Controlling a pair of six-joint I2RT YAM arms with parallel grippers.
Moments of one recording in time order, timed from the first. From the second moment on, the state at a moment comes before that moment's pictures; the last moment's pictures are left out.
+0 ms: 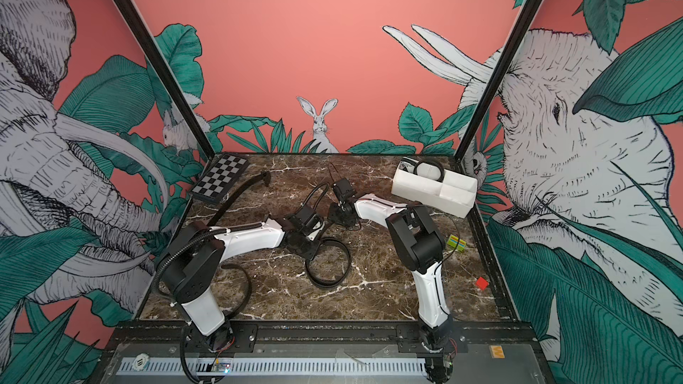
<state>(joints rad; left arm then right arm) -0.77 1.75 1.02 -0.55 0.07 -0.27 0.61 2.06 1.41 -0.43 -0.16 0.77</state>
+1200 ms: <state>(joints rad) -0.66 1.87 1.11 -0.58 0.17 -0.49 0.28 1.70 0.92 -0.39 -0.17 0.63</state>
